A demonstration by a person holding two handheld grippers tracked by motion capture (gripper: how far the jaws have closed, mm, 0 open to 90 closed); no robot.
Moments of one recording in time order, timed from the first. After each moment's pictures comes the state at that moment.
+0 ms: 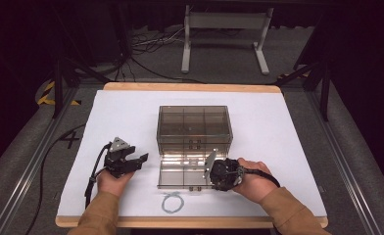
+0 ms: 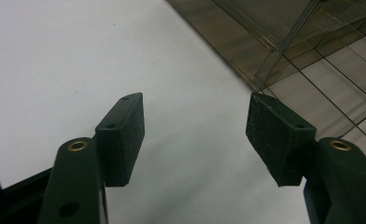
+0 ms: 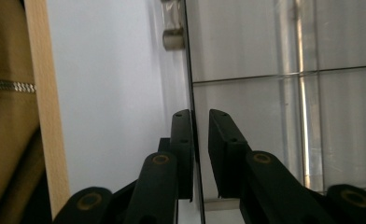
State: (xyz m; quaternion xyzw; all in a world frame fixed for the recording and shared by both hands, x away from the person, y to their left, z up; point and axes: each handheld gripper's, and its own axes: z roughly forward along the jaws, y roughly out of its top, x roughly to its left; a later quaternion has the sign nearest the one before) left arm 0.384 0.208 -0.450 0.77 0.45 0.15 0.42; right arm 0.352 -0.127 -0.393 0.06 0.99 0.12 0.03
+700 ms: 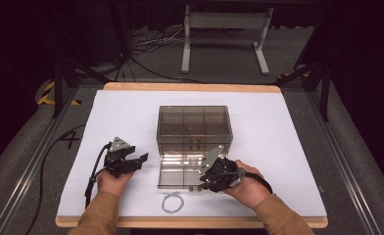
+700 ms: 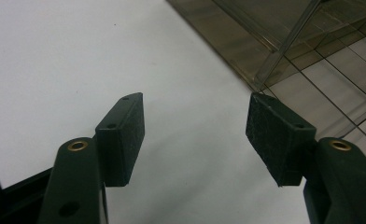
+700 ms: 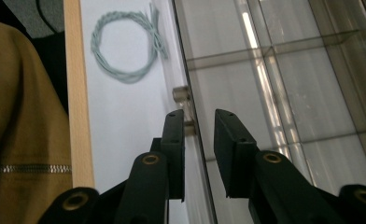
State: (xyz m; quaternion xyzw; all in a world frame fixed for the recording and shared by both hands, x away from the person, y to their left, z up) left arm 0.383 0.208 -0.450 0.77 0.45 0.16 0.42; right arm 0.342 -0.115 -0.384 0.08 0.96 0.25 0.04
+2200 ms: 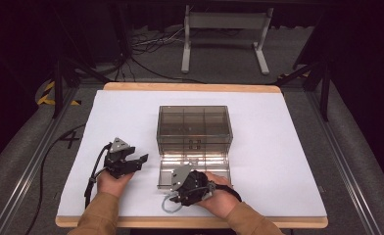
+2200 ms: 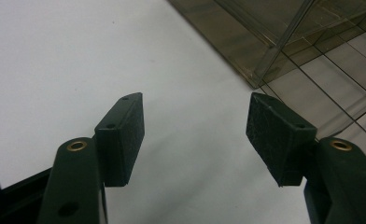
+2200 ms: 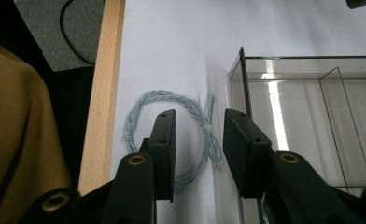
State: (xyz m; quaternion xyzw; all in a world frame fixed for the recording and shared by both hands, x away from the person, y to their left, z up) left arm 0.382 0.209 -0.450 0.78 0.45 0.15 0.41; right arm 0.324 -0.047 -0.415 0.00 0.95 0.29 0.04
